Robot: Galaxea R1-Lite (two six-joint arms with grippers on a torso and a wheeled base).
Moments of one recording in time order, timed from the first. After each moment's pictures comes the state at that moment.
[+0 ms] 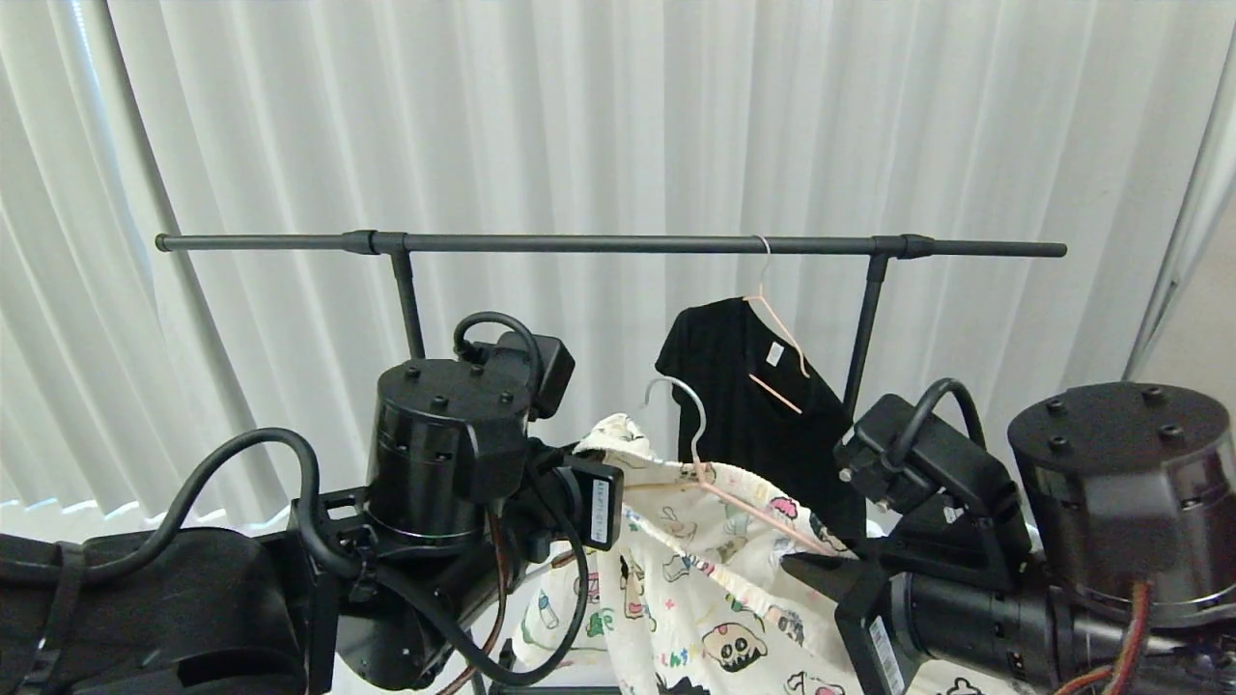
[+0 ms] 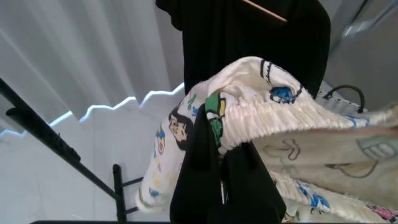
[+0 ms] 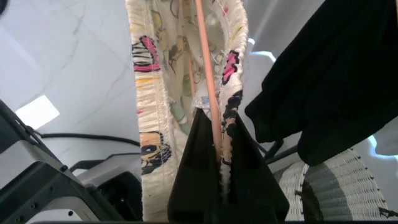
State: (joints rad) left arm -0.78 1.67 -0.75 -0.53 0.38 -0.15; right arm 1.01 1.48 -0.76 -0.19 -0.17 0.12
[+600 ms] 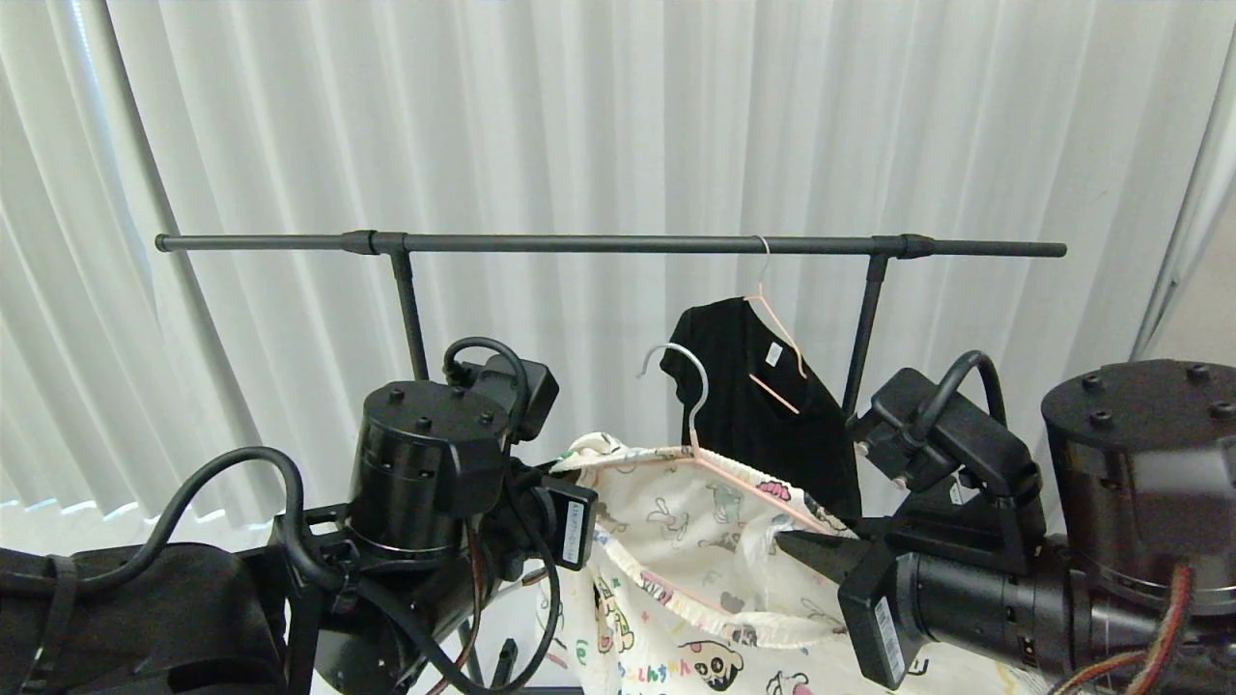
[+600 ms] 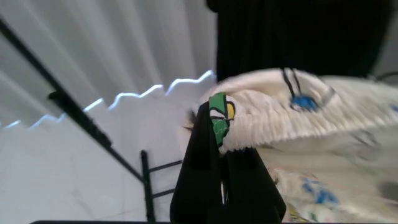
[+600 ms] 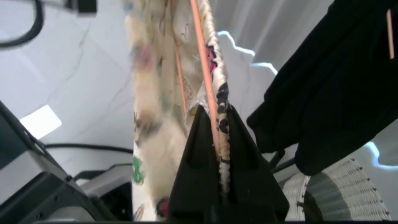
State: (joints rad) left arm -0.75 1.66 -0.68 -0.53 0.36 -0.10; right arm 1.02 1.46 -0.78 -0.24 -0.17 0.12
